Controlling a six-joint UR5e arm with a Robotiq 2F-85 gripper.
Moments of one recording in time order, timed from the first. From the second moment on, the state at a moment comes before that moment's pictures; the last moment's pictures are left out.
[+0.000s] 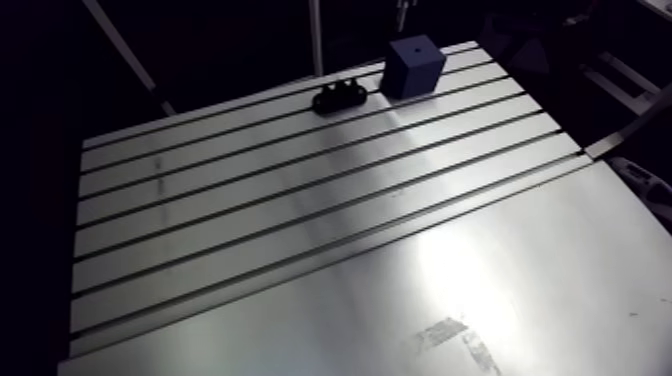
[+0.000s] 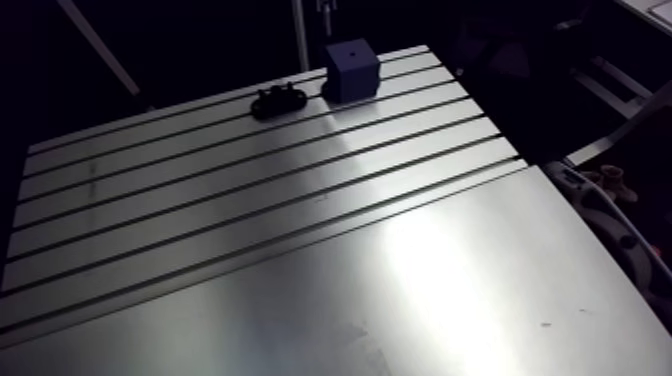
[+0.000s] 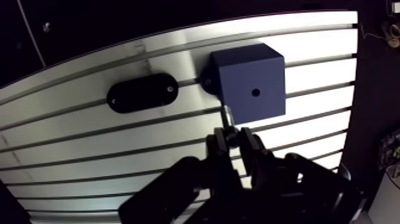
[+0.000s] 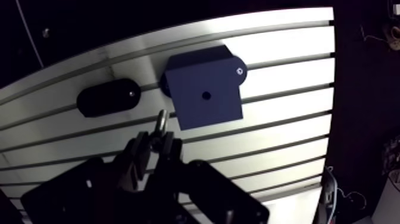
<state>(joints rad) -0.38 -0.97 1.21 -1.69 -1.63 -1.76</state>
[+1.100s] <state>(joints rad) -0.42 -0.87 1.10 -1.57 -1.69 -1.77</state>
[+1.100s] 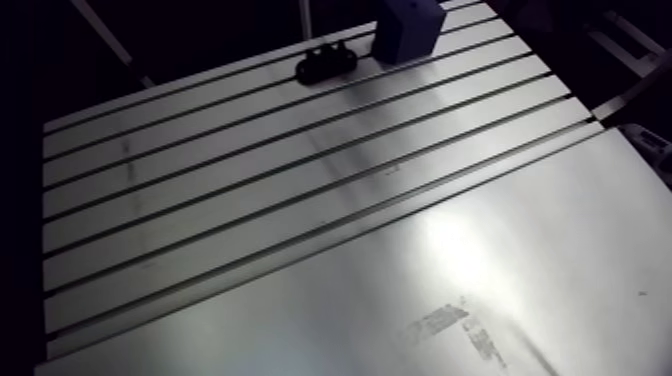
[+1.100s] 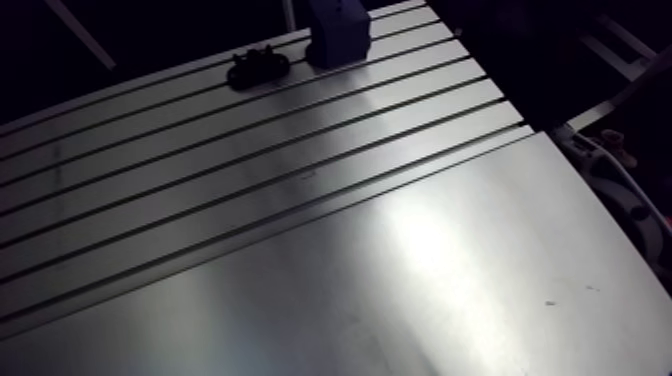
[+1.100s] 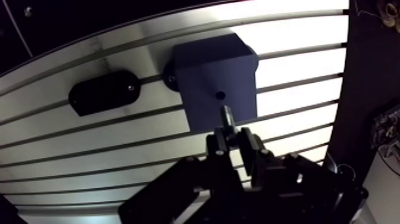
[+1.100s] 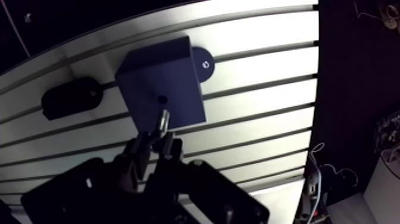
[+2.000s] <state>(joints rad) -0.44 -0.85 1.09 -1.56 -1.64 -1.78</state>
